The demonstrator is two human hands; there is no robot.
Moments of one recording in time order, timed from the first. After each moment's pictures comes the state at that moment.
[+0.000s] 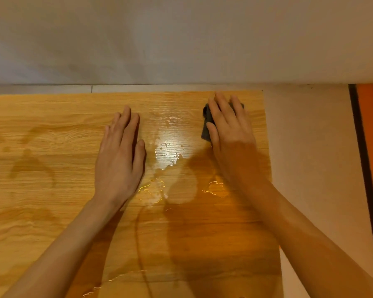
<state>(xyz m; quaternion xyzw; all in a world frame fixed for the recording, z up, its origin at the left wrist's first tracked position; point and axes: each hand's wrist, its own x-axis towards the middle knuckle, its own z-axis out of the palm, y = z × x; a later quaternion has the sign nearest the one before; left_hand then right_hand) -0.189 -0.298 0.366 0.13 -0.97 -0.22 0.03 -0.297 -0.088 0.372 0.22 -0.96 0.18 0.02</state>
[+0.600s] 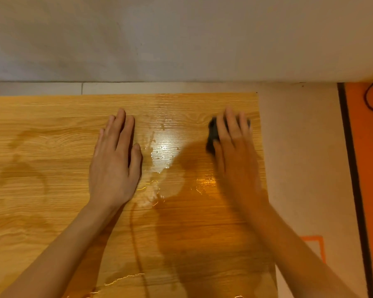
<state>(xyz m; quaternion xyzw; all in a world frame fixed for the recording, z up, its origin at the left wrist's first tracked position) -0.185 -0.296 0.364 0.12 -0.97 -0.20 0.03 -0.260 -0.065 0.368 0.21 -0.97 0.15 0.00</state>
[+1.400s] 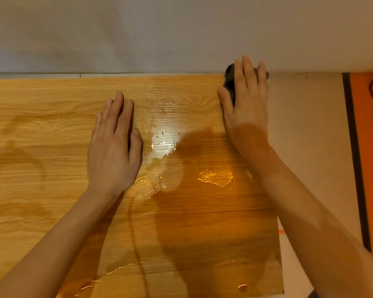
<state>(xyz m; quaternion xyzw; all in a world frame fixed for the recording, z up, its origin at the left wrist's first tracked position) -0.191 -0.298 0.364 0.12 -0.97 -0.20 0.05 -0.333 -0.080 0.364 0.12 -0.97 0.21 0.02</state>
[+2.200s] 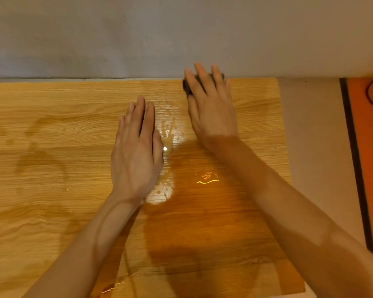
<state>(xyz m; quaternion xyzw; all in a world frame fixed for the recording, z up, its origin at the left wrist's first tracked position) -0.190 -0.296 0.364 0.12 -0.97 -0.20 0.06 -0.310 -0.166 0.369 0.23 -0.96 0.15 0.00</state>
